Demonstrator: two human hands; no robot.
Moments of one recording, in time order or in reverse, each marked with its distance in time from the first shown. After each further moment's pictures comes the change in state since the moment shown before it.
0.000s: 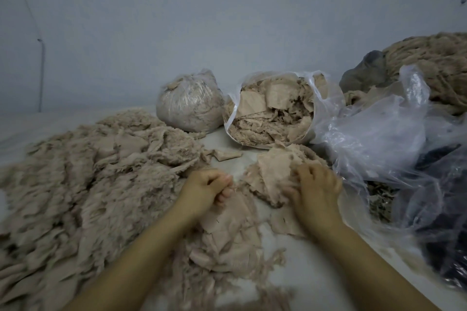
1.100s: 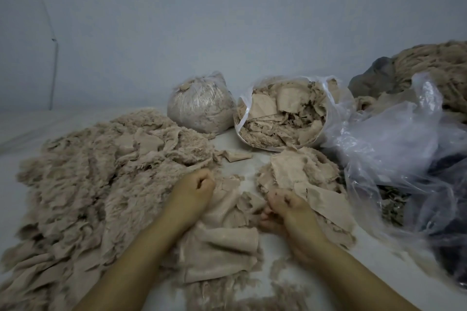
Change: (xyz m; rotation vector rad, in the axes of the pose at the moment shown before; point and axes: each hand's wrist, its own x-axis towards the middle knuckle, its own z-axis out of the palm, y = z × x) left_hand -0.016 -0.007 -0.044 0.411 0.162 0.167; right_hand -0.032 -0.062 0.017 1.376 -0.376 0.508
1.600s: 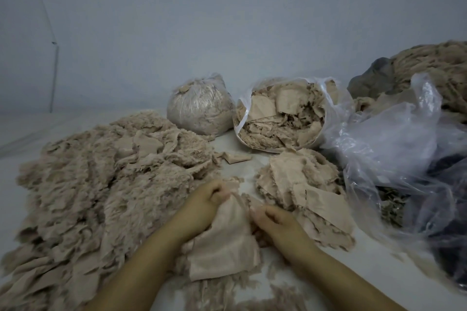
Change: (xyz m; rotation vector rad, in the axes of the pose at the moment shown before) left_hand -0.002 -0.001 0.017 -0.066 -0.225 -0.030; right_hand -0.010 0.012 0.003 -0.383 -0.185 -0.010
